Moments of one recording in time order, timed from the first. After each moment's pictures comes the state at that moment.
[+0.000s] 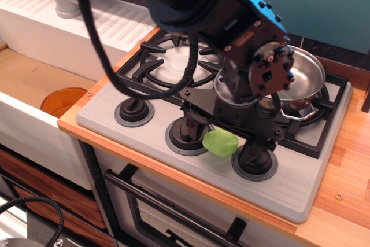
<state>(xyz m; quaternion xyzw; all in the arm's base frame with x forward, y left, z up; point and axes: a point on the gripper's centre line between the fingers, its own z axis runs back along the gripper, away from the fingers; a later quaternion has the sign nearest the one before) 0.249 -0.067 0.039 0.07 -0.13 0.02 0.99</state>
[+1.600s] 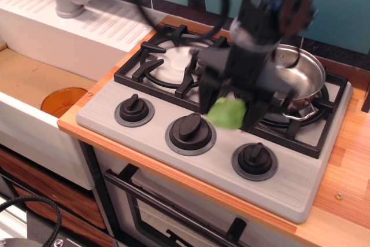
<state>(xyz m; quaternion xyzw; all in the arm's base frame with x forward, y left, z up) 0.256 -0.071 0.090 0.08 -0.04 0.03 1.00</state>
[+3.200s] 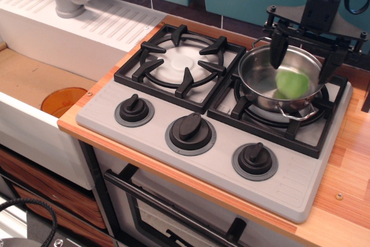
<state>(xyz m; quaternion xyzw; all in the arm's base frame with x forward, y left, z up) 0.358 -0.101 0.077 0.03 -0.05 0.03 1.00</state>
